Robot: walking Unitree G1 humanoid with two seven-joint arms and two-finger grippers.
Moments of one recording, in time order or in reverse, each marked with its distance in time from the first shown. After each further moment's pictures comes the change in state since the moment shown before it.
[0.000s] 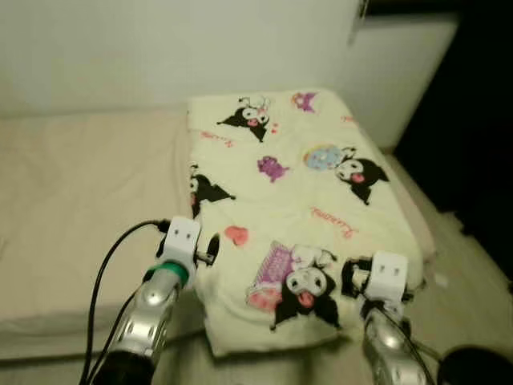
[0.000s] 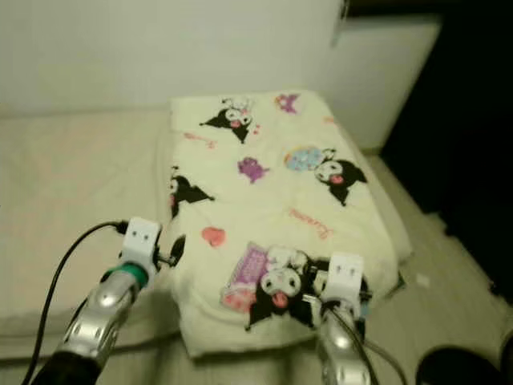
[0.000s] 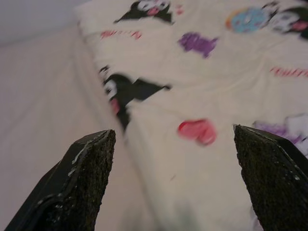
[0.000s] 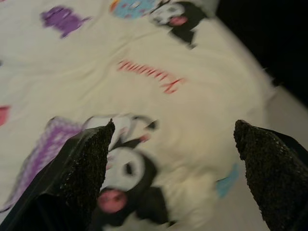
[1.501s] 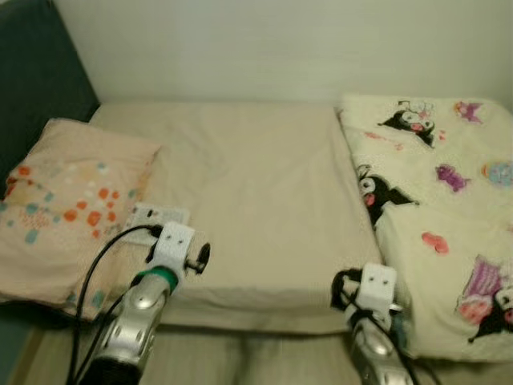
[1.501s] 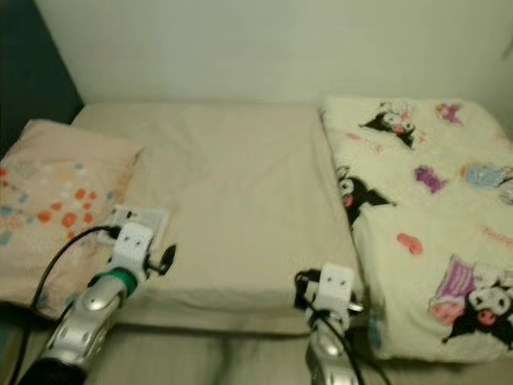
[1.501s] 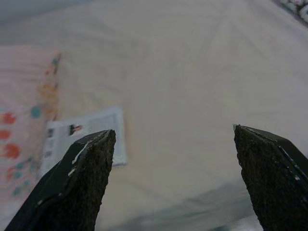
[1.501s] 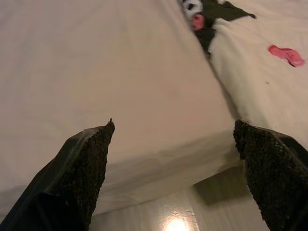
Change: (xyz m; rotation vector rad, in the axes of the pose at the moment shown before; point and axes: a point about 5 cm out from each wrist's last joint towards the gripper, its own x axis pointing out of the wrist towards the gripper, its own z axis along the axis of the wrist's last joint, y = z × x) left arm -0.008 0.012 -0.004 0.048 0.044 0.003; right arm -0.002 0.006 -0.014 0.030 0.060 -0.005
